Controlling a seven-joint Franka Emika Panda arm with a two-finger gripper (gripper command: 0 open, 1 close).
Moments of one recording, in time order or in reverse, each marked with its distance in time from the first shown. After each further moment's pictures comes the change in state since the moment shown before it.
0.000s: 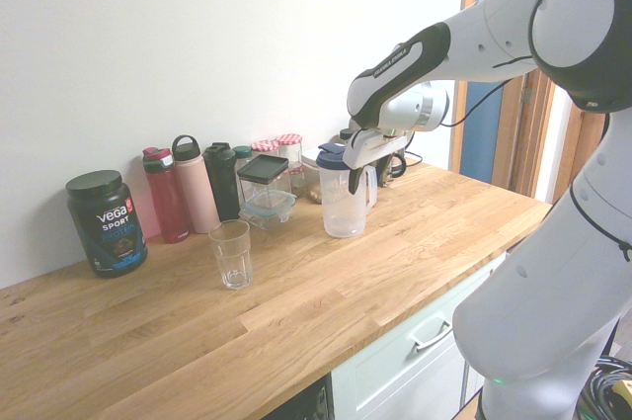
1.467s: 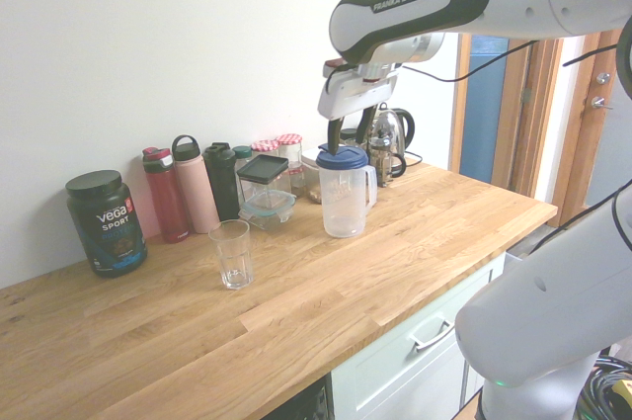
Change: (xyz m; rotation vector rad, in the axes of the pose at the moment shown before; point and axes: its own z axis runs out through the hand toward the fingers) arm -0.030 -0.059 -0.133 -0.020 -0.022 -0.039
